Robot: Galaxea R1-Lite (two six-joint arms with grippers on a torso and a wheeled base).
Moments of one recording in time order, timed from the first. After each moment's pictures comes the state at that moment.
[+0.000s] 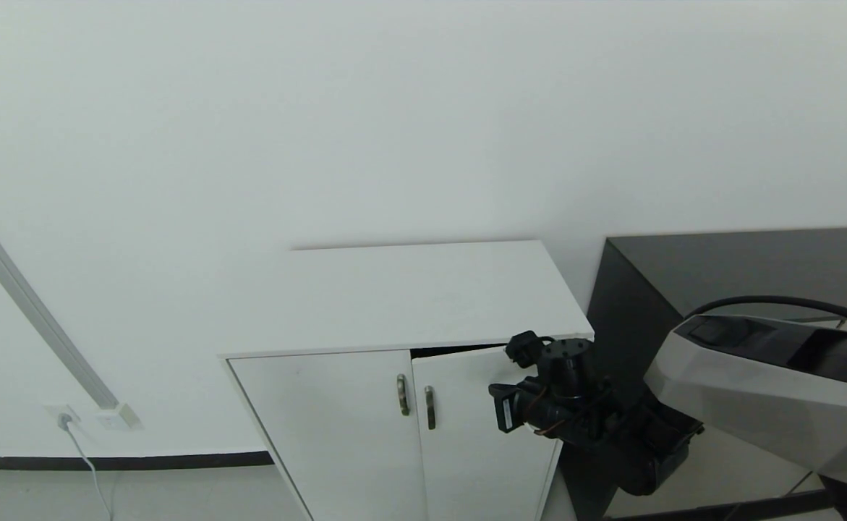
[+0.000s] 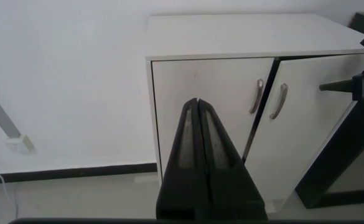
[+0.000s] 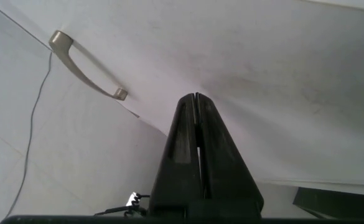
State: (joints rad) left arm 0.00 0.00 0.00 0.00 0.01 0.00; right arm 0.61 2.37 -0.98 -0.99 0.05 0.13
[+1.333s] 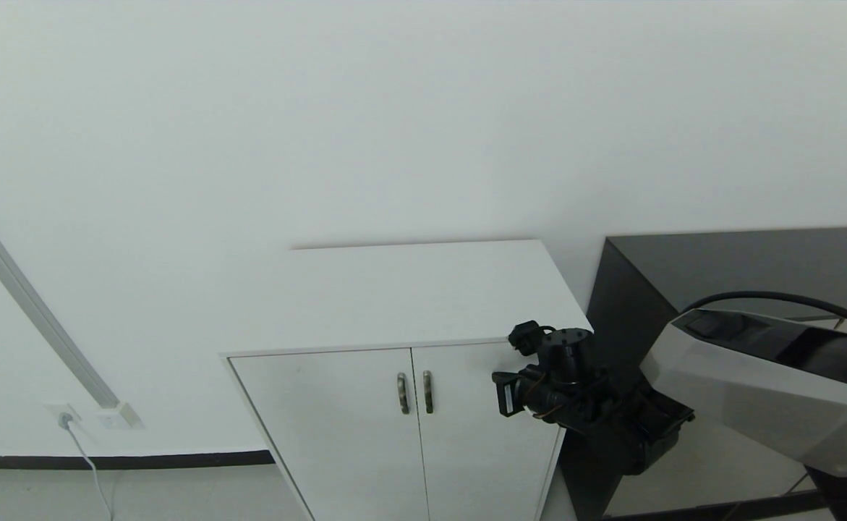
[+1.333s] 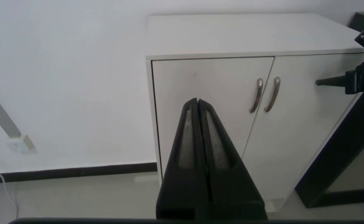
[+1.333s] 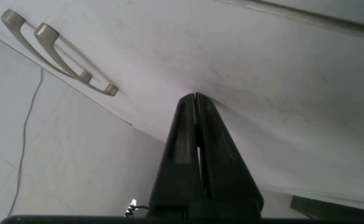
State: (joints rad) left arm 0.00 0.00 0.00 0.00 0.01 0.00; right arm 0.57 2.41 -1.07 -0.94 0.05 0.13
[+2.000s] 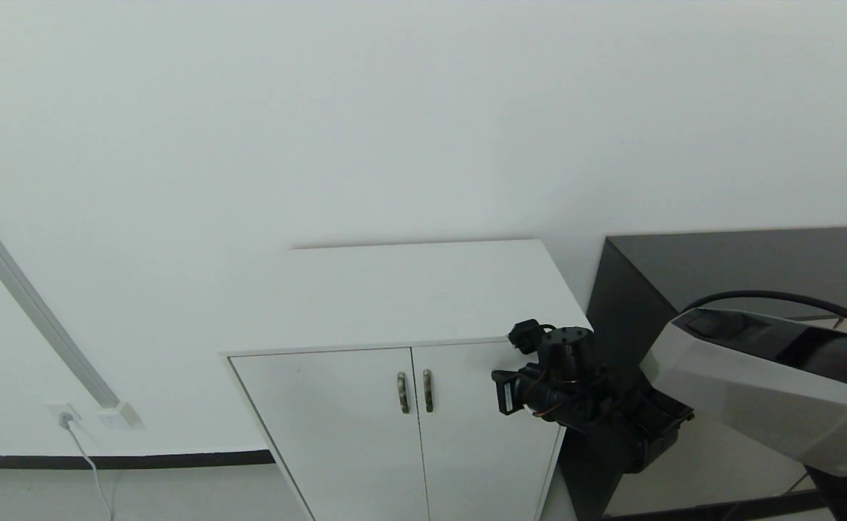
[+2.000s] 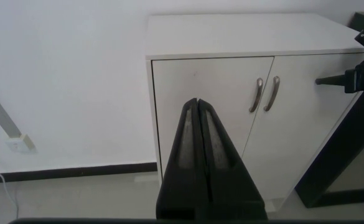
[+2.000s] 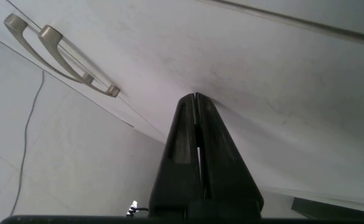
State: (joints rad) left arm 0.00 0.00 0.00 0.00 0.01 0.00; right arm 0.57 2.41 -1.08 -0.94 0.05 0.14
